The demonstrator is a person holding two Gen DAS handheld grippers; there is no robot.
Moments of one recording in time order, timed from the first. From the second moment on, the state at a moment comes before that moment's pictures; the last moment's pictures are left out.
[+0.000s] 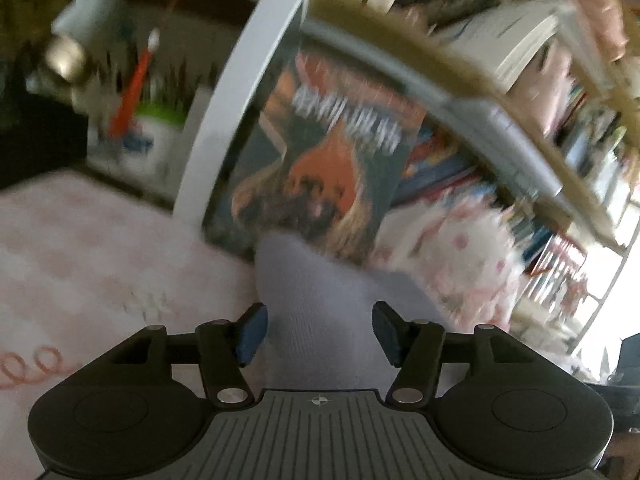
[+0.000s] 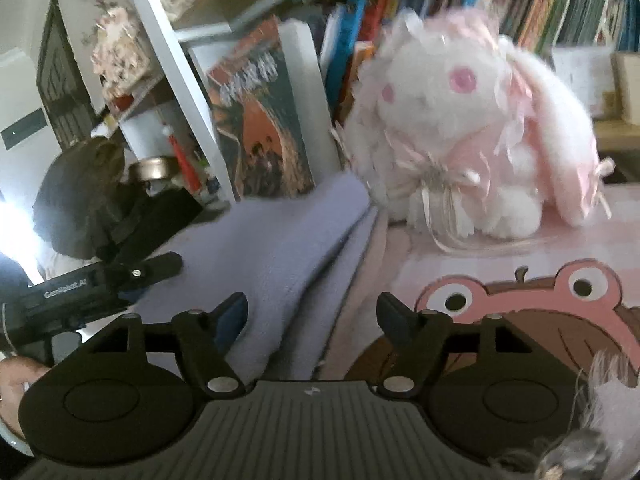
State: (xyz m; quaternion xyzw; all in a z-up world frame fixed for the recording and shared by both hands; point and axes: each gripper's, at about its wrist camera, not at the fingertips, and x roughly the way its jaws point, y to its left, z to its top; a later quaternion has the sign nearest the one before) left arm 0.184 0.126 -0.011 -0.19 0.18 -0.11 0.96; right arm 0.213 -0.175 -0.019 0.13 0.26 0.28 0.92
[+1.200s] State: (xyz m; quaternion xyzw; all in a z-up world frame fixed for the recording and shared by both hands) left arm 0.073 0.045 0.001 0.04 0.12 -0.10 0.99; right arm 0.085 -0.151 -0.009 -0.05 0.16 0.19 0.97
